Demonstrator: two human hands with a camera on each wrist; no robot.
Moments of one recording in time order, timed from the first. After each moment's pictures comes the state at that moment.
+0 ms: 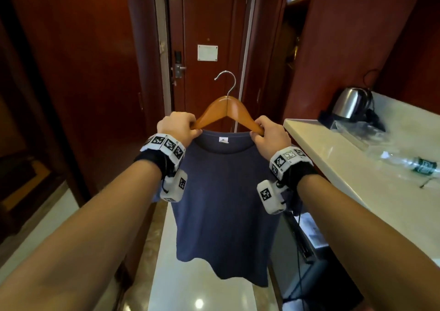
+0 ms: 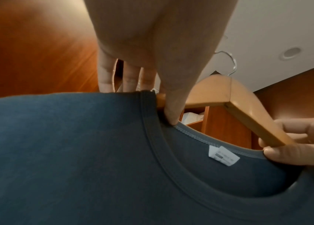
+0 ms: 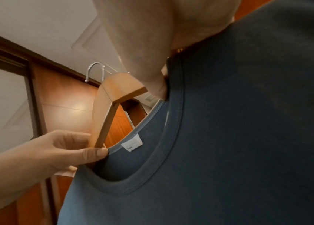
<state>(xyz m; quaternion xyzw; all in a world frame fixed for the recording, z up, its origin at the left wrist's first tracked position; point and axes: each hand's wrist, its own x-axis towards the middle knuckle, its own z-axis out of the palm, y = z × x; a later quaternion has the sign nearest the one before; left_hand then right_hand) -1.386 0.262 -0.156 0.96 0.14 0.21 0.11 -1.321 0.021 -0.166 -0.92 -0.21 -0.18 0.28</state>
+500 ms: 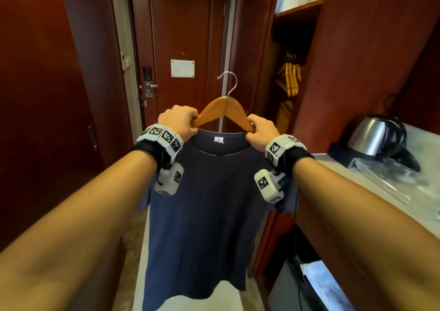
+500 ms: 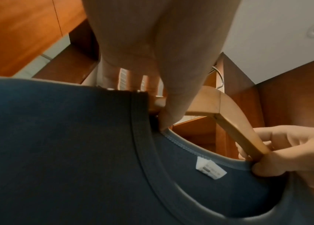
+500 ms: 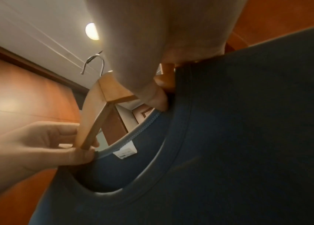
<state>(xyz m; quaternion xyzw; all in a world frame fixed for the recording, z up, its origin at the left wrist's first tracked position) -1.041 0.370 -0.110 0.97 0.04 0.22 0.09 -0.984 0.140 -0.123 -0.94 -0.20 -0.12 0.26</state>
